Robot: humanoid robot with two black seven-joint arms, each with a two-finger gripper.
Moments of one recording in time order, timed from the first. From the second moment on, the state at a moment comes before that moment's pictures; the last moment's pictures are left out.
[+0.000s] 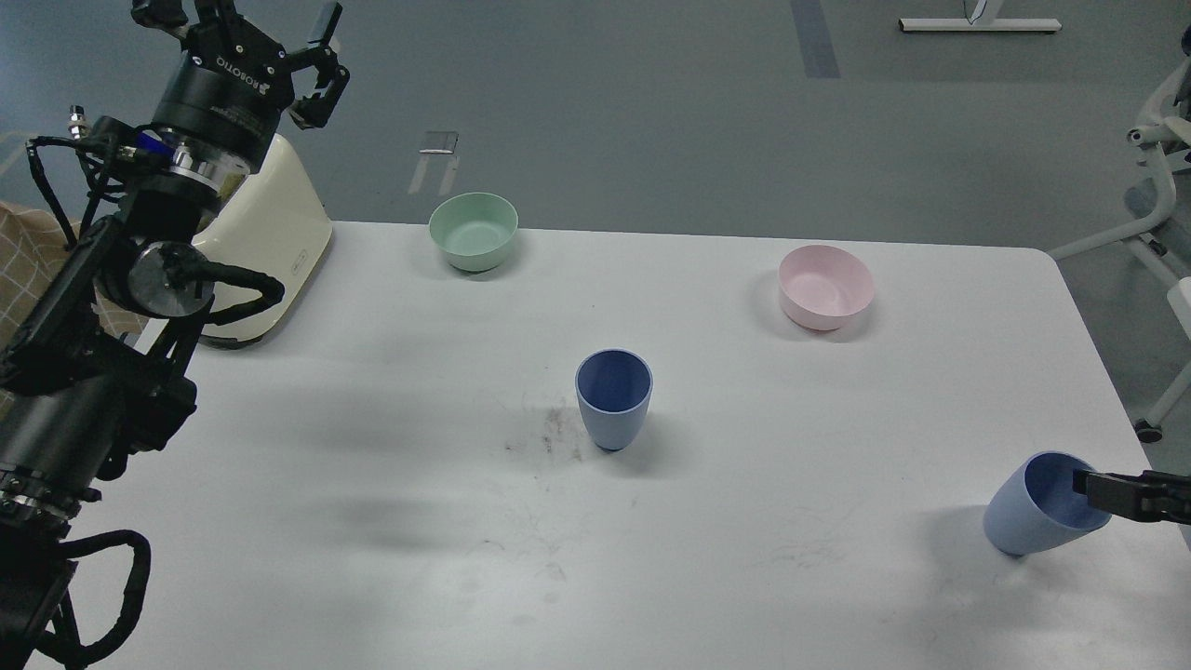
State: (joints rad) left arm -0.62 0.35 -1.32 -1.01 0.46 -0.39 -0.29; right arm -0.05 -1.20 1.12 1.65 -1.57 0.49 -0.04
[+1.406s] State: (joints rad) left arm -0.63 0.36 -1.32 -1.01 0.47 -0.38 -0.28; right arm 0.00 -1.23 1.25 1.63 -1.39 0.49 -0.06
